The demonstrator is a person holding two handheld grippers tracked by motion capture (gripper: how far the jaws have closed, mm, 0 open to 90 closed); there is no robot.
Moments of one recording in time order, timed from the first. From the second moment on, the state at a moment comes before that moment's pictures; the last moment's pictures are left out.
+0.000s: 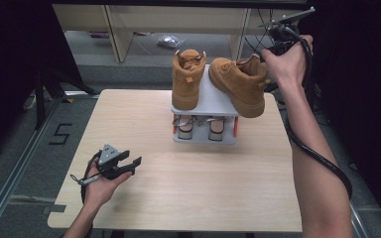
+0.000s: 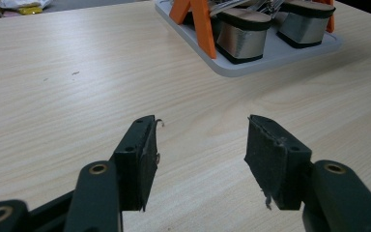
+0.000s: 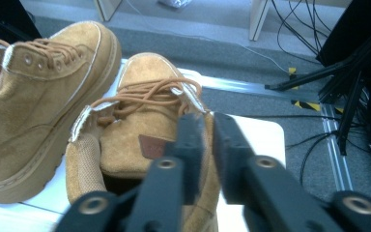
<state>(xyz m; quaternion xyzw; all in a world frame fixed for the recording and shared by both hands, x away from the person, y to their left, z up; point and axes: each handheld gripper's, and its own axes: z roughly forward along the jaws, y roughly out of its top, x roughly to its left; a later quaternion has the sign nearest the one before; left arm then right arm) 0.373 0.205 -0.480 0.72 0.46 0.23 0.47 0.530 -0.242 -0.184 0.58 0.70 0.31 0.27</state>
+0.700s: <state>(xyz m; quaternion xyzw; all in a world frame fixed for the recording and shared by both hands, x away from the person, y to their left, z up) 0.373 0.204 -0.481 0.72 0.46 0.23 0.46 0.518 -0.279 -0.243 0.62 0.71 0.25 0.23</state>
